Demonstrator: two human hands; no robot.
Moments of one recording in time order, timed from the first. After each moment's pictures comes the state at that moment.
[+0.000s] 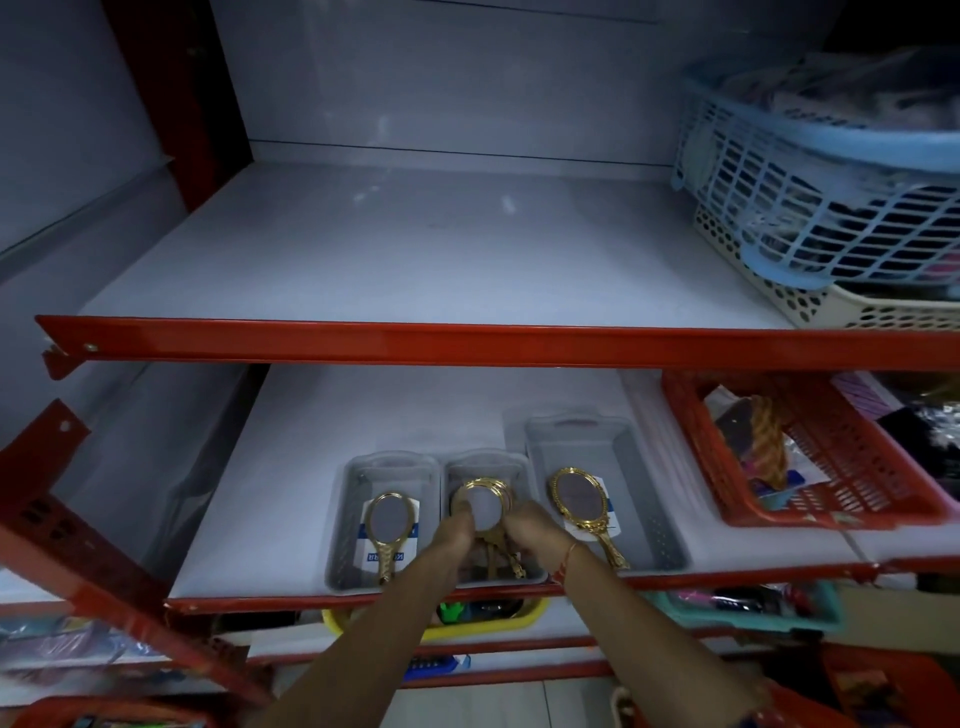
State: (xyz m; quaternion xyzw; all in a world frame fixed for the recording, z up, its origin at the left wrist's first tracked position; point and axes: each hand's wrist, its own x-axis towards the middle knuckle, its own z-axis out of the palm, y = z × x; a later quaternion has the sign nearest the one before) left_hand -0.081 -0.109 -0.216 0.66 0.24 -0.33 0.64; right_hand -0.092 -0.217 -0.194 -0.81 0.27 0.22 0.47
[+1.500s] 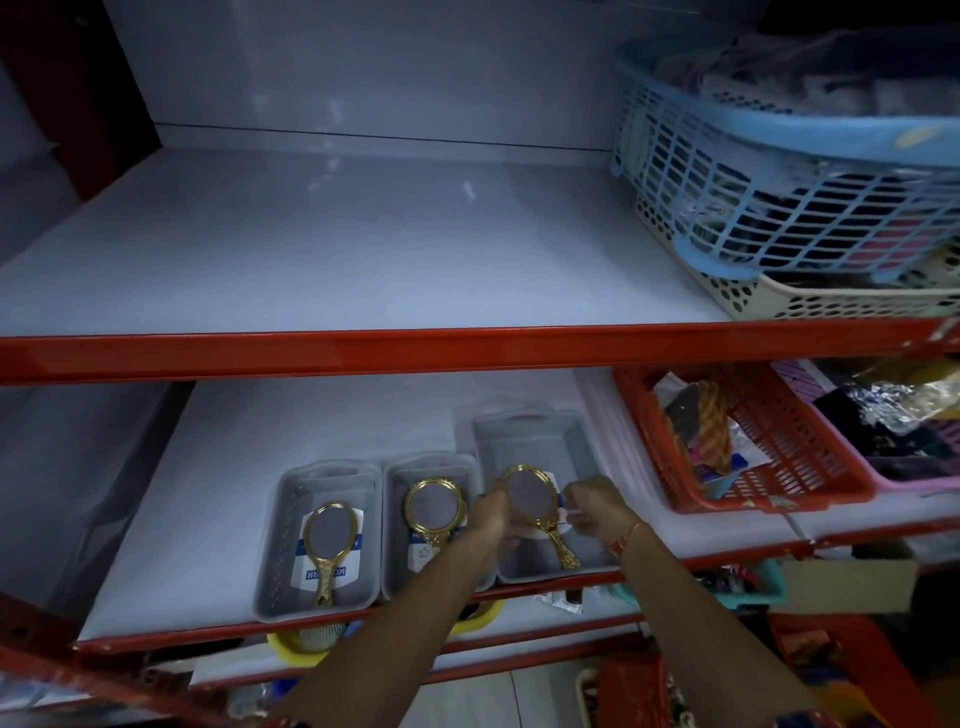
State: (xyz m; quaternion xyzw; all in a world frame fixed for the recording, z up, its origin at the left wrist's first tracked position) left_hand -0.086 -0.211 -0.181 0.63 0.17 -0.38 0.65; right_hand -0.102 -0.362 -0.176 -0.71 0.43 0.10 0.55
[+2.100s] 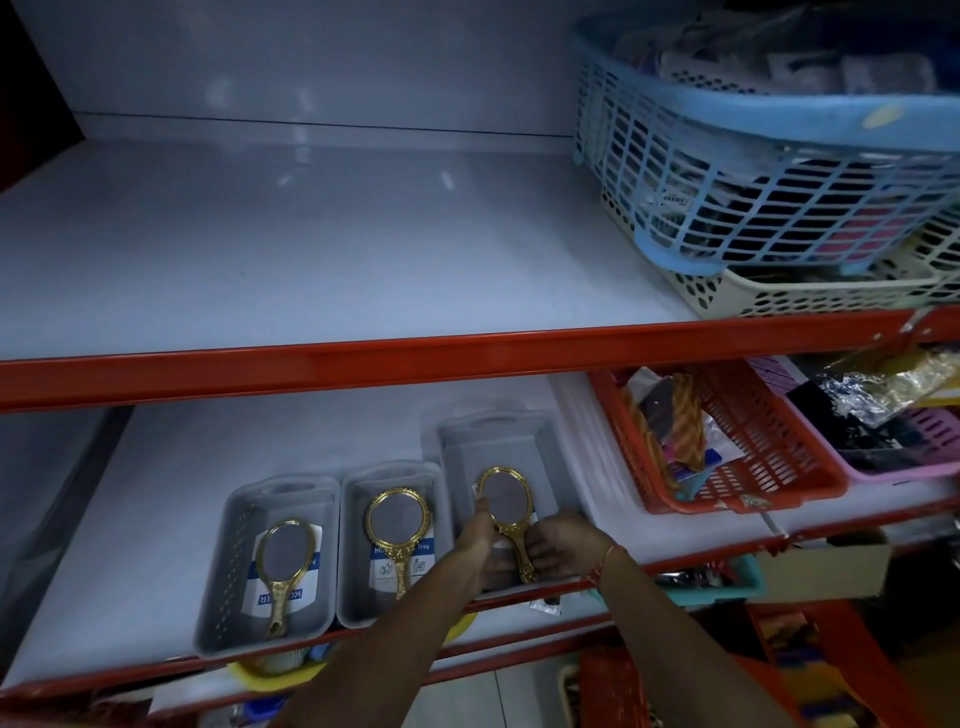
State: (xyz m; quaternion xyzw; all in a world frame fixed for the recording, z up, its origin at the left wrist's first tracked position) left_hand -0.093 -0.243 -0.201 0.62 0.21 -0.43 0.62; right_hand -0.116 -0.373 -0.203 -0.66 0.40 0.29 0.57
